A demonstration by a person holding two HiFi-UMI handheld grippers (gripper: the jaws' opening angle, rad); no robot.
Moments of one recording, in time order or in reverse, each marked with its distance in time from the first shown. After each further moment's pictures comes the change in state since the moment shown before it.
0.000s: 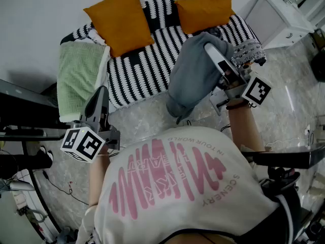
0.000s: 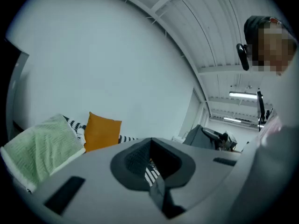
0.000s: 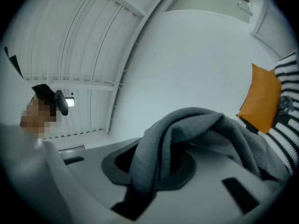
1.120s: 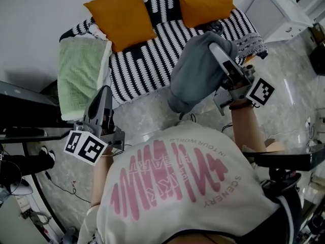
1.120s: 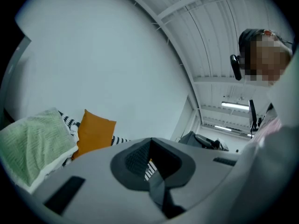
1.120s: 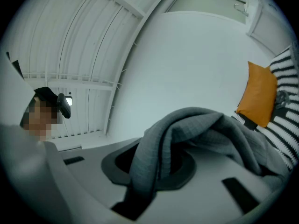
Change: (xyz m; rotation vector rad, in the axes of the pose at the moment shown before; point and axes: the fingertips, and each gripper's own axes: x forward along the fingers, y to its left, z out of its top) left arm -0.022 0.013 0.001 -0.064 -0.043 -0.103; right arm 0.005 0.010 -0.029 0.012 -0.016 -0.029
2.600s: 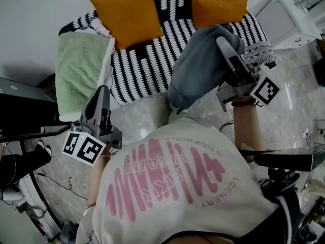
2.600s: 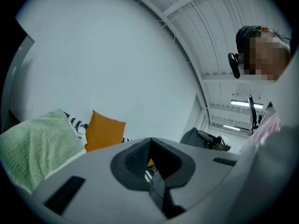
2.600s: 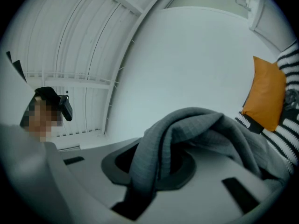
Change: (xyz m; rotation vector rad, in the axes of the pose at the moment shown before) left arm 0.033 0.053 0.002 -0.009 -0.003 0.089; right arm 0.058 -0.055 0.022 -0.010 0.008 0.009
